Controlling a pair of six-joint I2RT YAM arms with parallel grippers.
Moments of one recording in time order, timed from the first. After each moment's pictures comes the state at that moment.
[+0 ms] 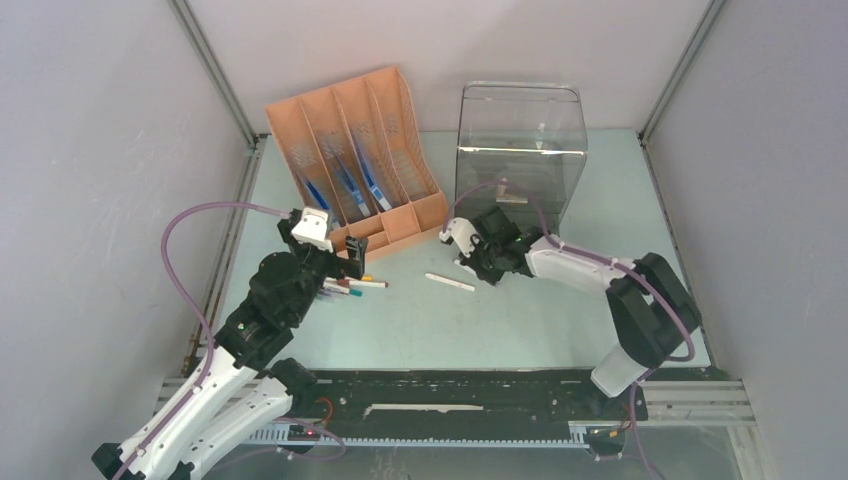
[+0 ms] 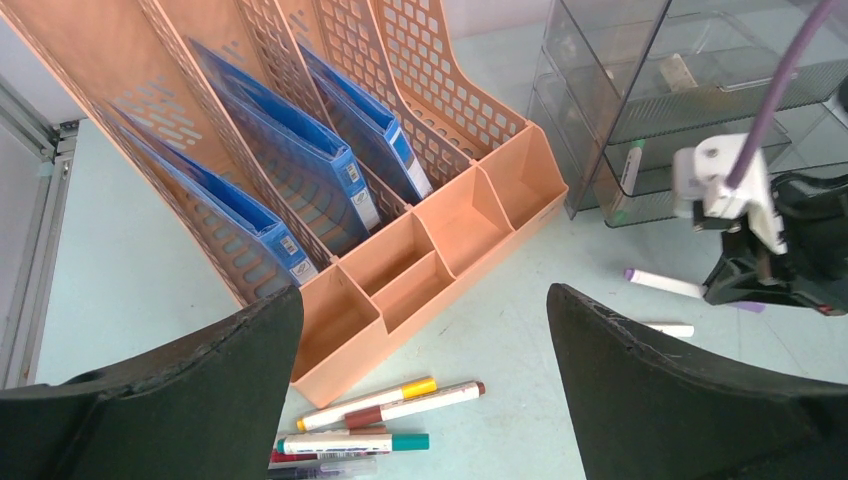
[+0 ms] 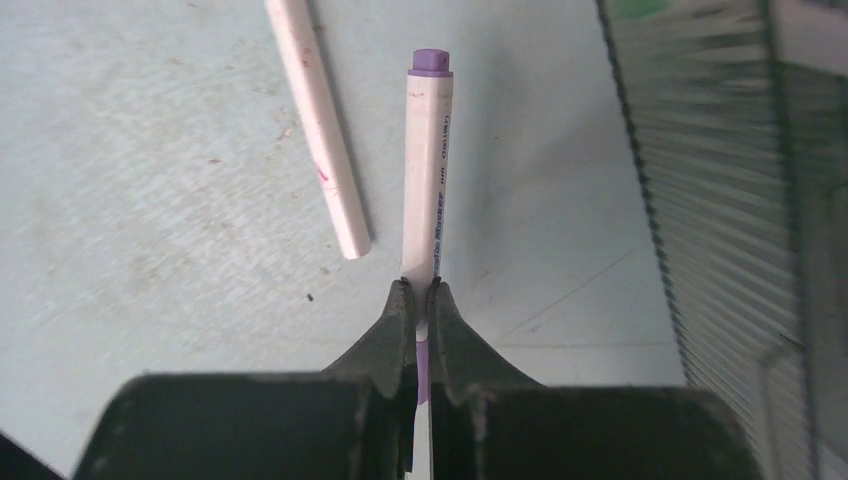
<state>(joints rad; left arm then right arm) -0.63 0.58 0.68 -0.24 -0.33 -0.02 0.67 1.65 1.00 -0.40 -0.08 -0.36</state>
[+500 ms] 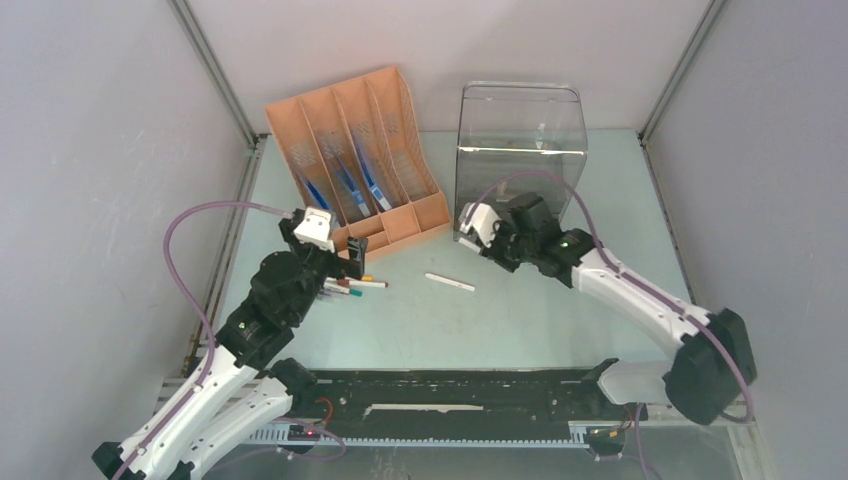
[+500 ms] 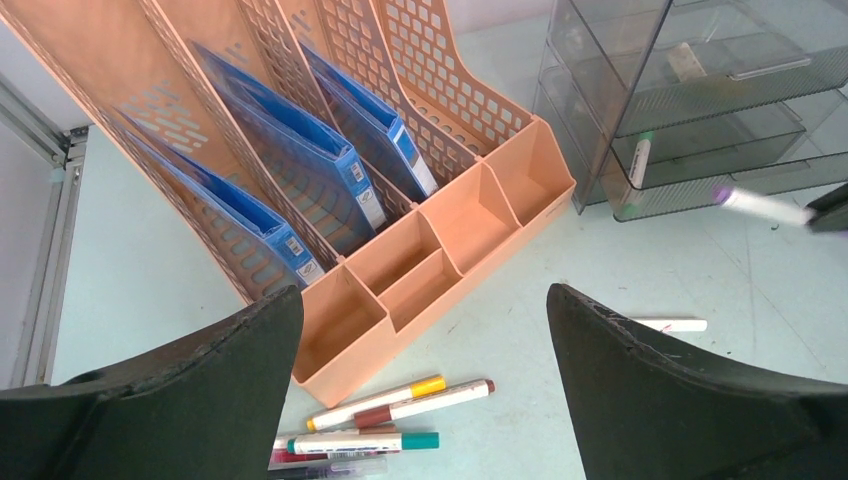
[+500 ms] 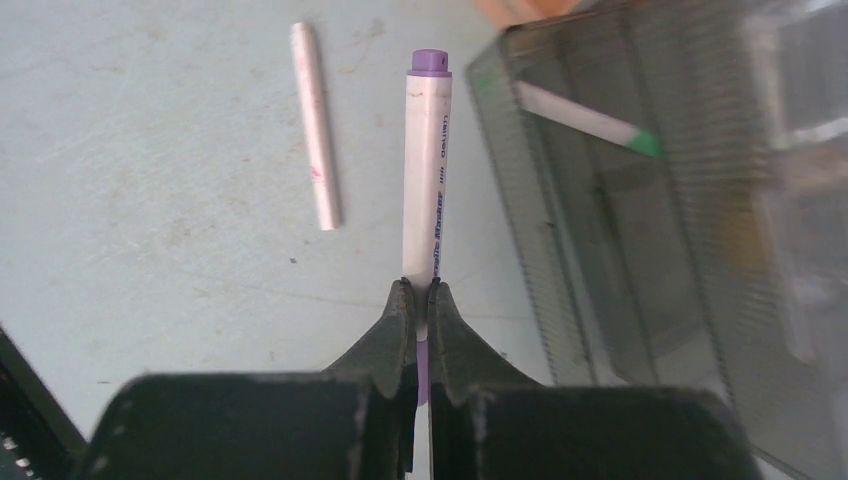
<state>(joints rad) -0.63 0.58 0.68 -0.24 -0.33 0.00 0.62 1.32 0.99 -0.46 -0.19 -0.52</state>
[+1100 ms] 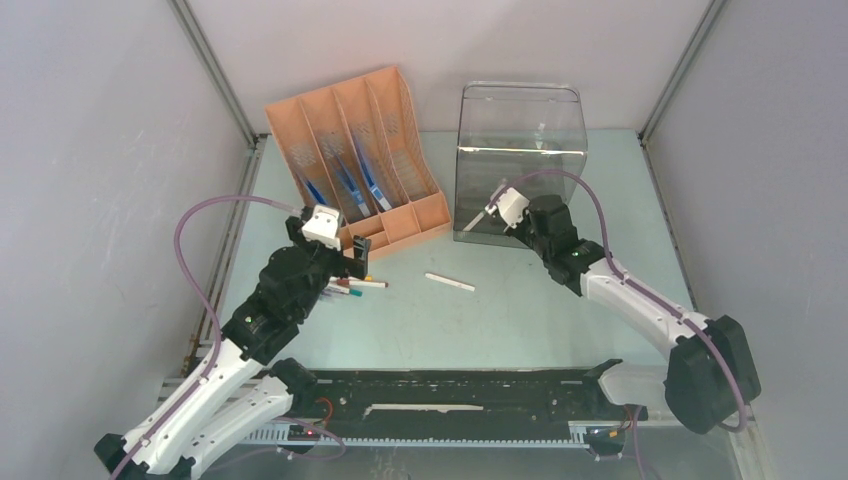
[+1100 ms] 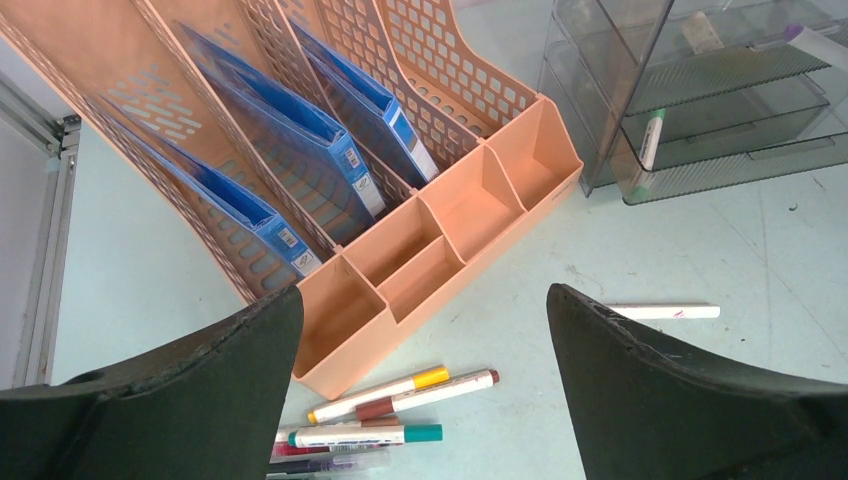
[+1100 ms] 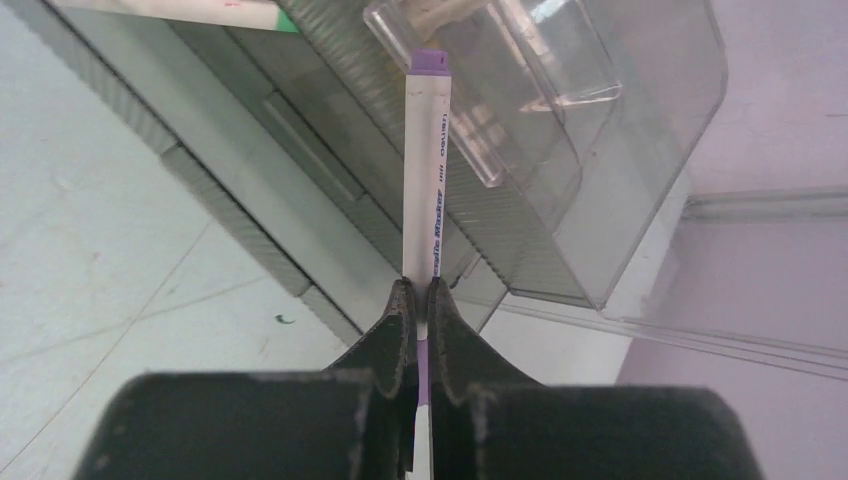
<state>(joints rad) -0.63 0.62 0.68 -0.24 -0.33 0.01 0.50 1.23 0.82 -0.14 0.22 -0.61</state>
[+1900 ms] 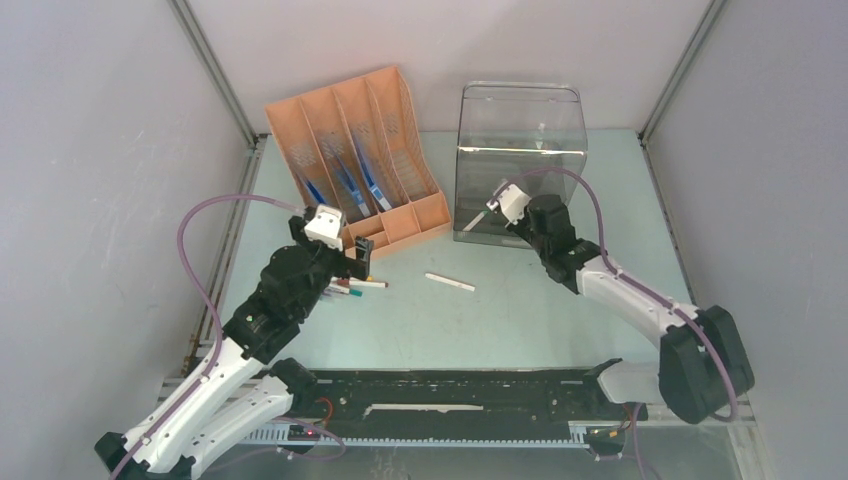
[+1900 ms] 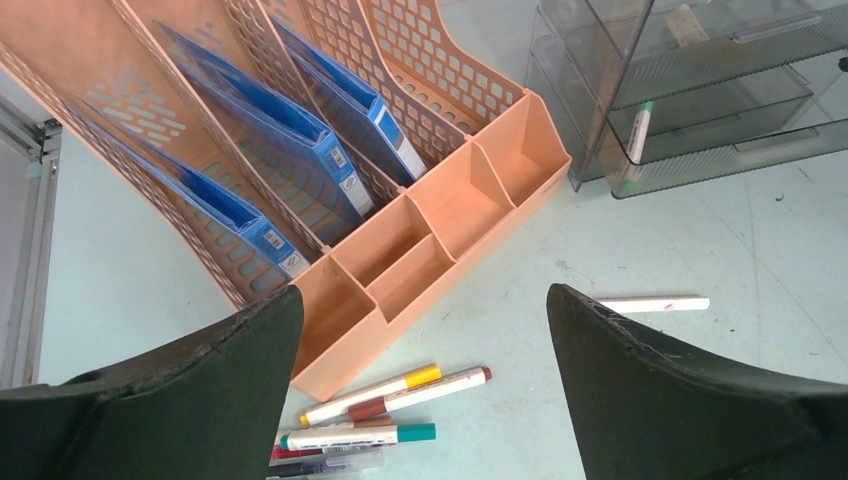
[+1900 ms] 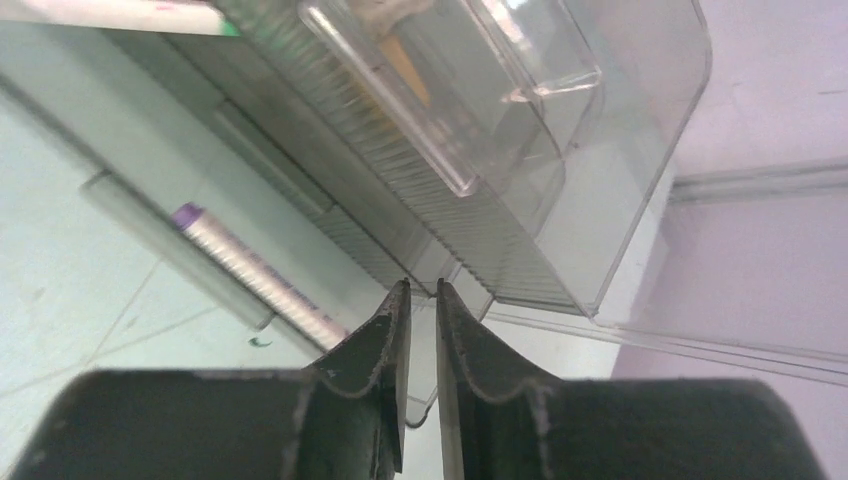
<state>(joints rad) -0.63 0.63 0.68 -0.24 -0.30 0.01 0.47 1.33 0.79 0.02 0.32 -0.61</state>
